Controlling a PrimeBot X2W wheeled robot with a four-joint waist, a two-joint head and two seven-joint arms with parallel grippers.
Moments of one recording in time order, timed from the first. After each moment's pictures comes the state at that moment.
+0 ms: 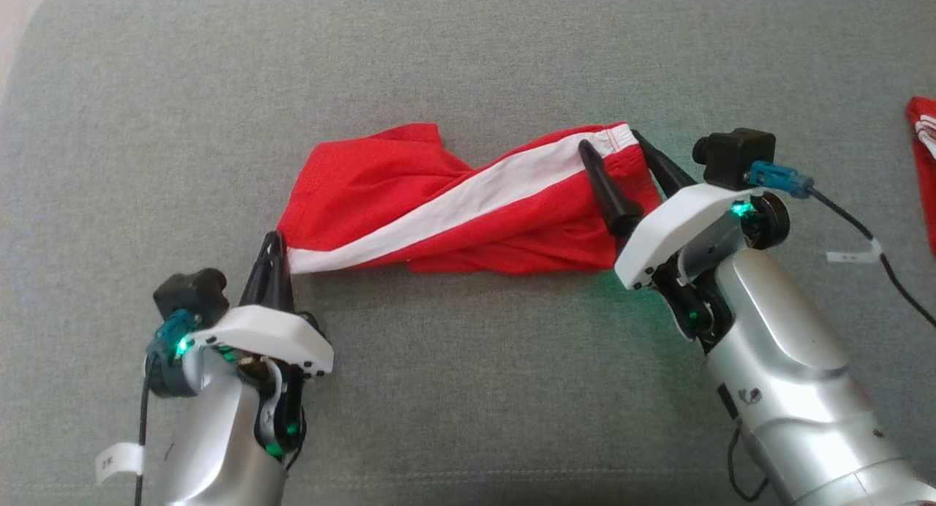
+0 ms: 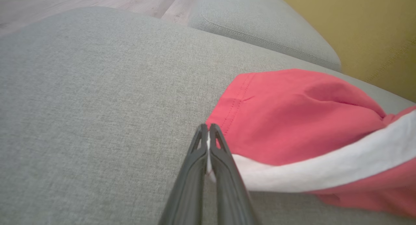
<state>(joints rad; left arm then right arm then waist) -0.31 0.03 -0.19 0.55 -0.38 0.05 -0.25 -0.59 -0.09 0.39 0.61 0.49 0.13 0.05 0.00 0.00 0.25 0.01</state>
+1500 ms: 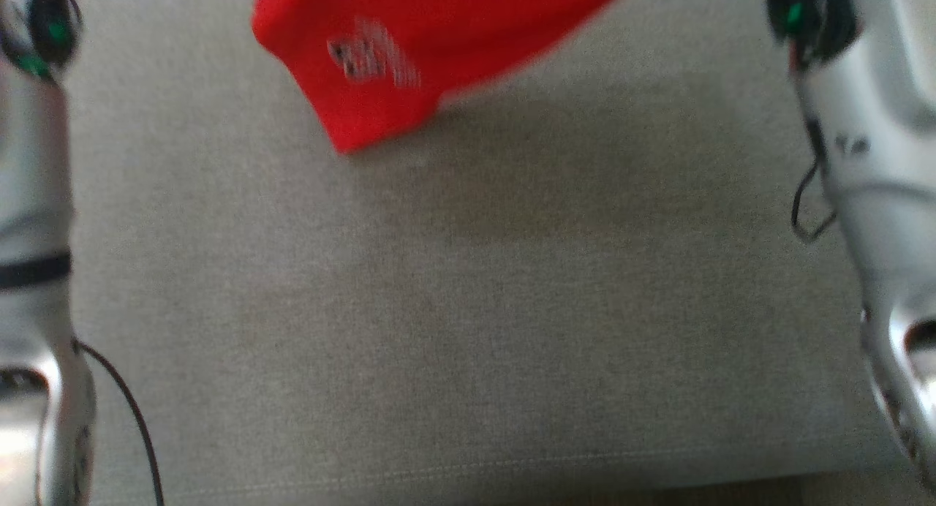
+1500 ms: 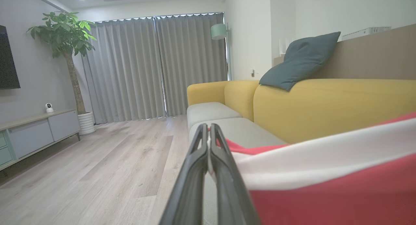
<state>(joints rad) -1.08 0.25 -0.14 0.49 -0.18 -0.01 -0.12 -1.14 -0.16 0.38 0.52 0.44 0.13 -0.07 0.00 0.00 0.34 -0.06</state>
